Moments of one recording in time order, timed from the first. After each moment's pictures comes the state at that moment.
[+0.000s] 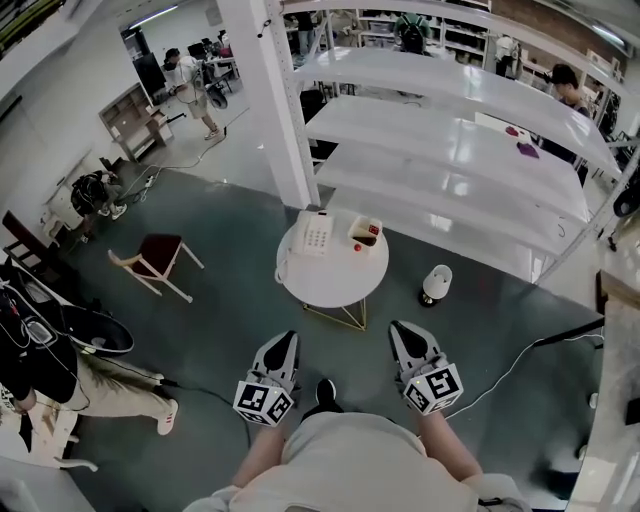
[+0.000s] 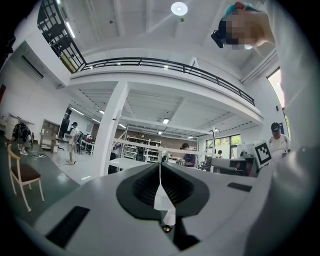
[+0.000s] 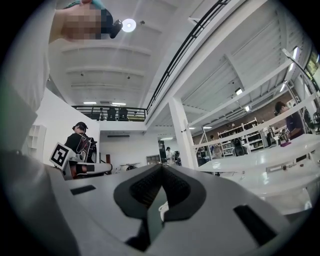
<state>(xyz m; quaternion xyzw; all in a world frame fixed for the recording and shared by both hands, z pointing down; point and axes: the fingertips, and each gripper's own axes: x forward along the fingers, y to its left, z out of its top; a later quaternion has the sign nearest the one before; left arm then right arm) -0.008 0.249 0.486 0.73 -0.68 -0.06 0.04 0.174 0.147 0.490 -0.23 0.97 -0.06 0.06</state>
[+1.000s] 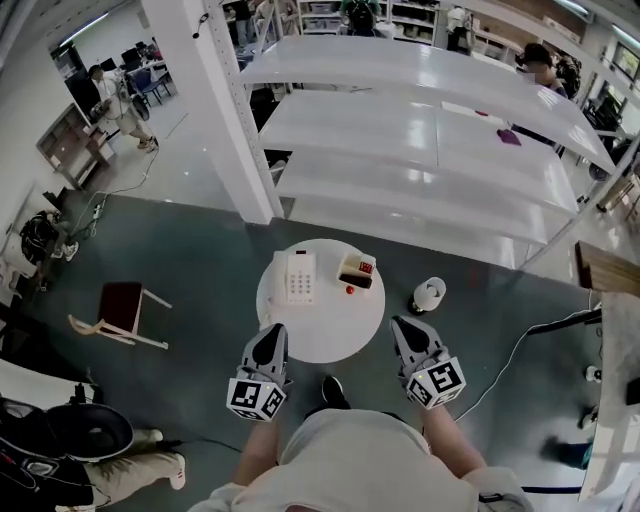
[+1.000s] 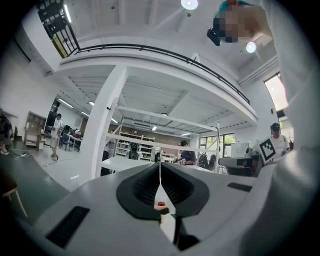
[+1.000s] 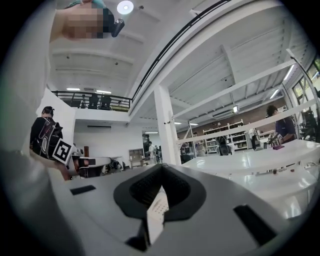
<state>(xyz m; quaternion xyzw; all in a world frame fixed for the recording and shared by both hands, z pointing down) -0.172 0.012 0.503 0.77 -0.64 -0.05 0.05 0.054 -0.058 0.510 -0.32 0.94 -0.06 0.01</state>
